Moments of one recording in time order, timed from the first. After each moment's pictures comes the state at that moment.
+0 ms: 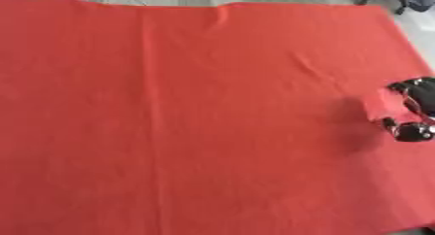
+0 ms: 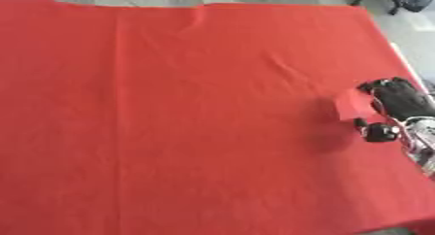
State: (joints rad) left arm -0.42 0.61 -0.07 -1.95 0.15 0.42 0.40; right arm 0.06 -0.94 -0.18 -1.70 0.78 0.26 0.04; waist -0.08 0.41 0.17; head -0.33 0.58
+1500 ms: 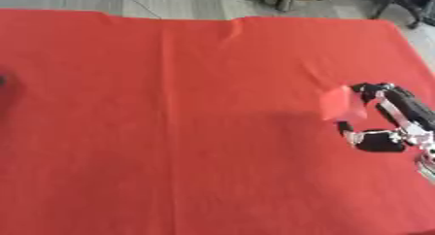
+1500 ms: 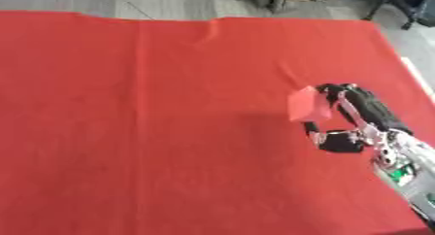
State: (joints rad) left arm -0.49 0.62 -0.11 -1.96 0.15 0.42 0.35; right arm -0.02 -0.87 0.03 -1.98 0.36 0.35 -0.07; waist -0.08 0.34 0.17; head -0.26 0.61
